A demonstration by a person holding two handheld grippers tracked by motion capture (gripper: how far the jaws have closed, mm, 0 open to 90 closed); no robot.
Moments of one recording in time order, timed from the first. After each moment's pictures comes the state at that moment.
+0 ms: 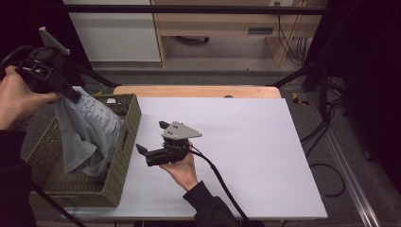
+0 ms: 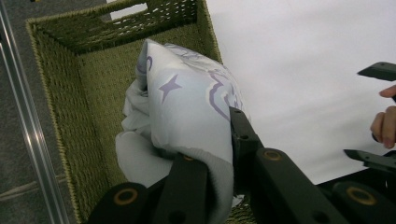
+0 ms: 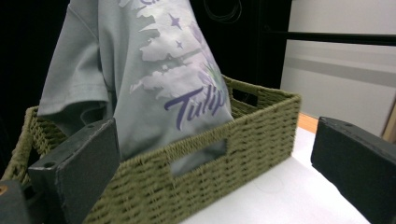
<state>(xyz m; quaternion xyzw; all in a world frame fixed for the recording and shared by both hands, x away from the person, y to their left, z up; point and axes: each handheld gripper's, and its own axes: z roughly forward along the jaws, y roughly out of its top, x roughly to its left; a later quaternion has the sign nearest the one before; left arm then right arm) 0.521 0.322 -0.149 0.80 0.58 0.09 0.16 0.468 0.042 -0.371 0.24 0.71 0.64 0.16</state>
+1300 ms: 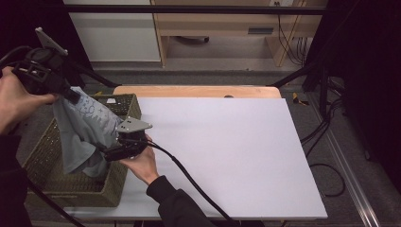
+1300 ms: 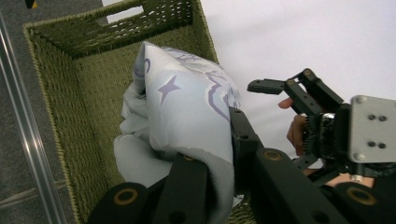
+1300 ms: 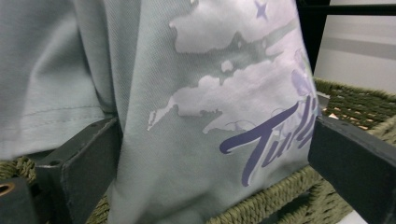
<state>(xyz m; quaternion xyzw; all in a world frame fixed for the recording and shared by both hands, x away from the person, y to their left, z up) 0.515 0.325 -0.147 0.80 0.57 0.09 0.16 0.493 0.153 -0.383 0.23 0.74 0.62 0.12</state>
